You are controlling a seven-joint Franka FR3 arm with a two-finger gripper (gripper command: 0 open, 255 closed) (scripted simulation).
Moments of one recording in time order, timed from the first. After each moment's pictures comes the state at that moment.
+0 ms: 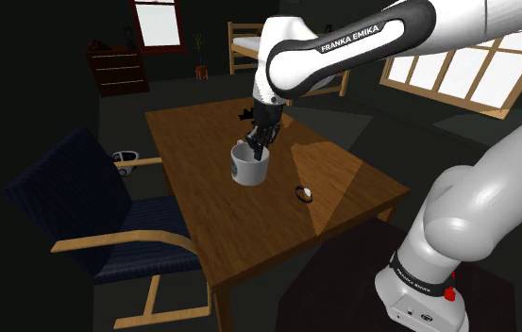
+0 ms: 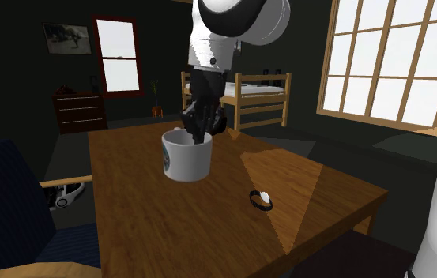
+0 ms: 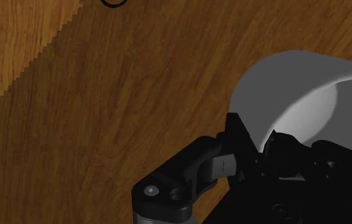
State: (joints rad) arm 0.02 -0.34 0.14 -2.36 0.12 2.13 0.06
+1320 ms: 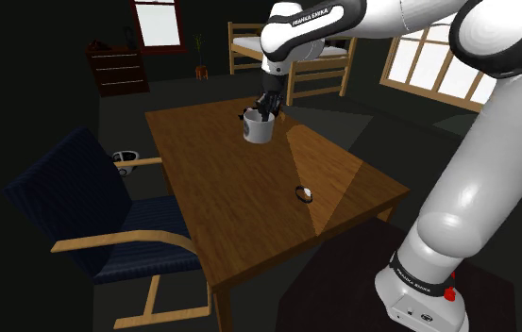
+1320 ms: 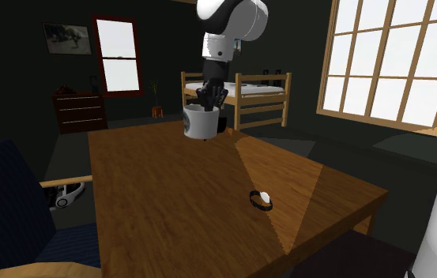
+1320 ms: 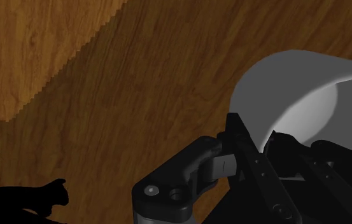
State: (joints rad) arm -0.11 -0.02 -0.04 -1.95 0.10 2.02 -0.23
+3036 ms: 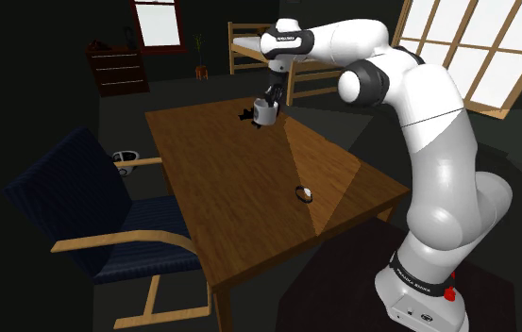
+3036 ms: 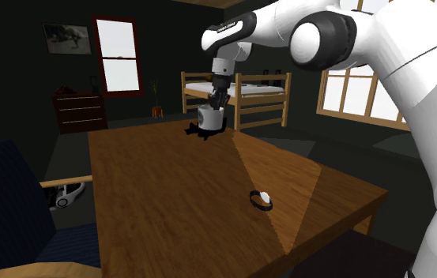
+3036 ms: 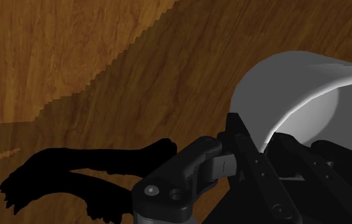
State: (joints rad) arm -0.33 0.69 -0.12 -1.04 0.19 1.78 -0.49
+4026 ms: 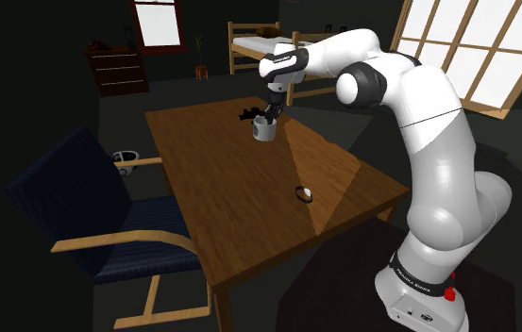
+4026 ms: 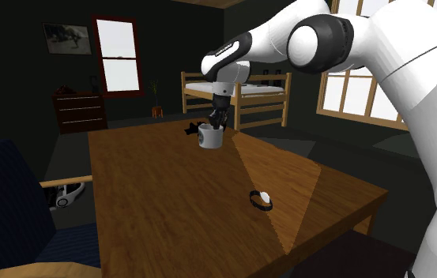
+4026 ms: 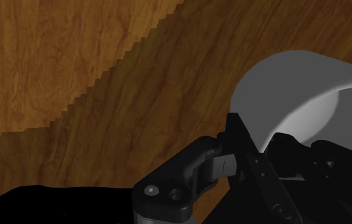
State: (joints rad) arm -0.32 0.70 -0.12 -1.21 0.20 1.97 -0.52
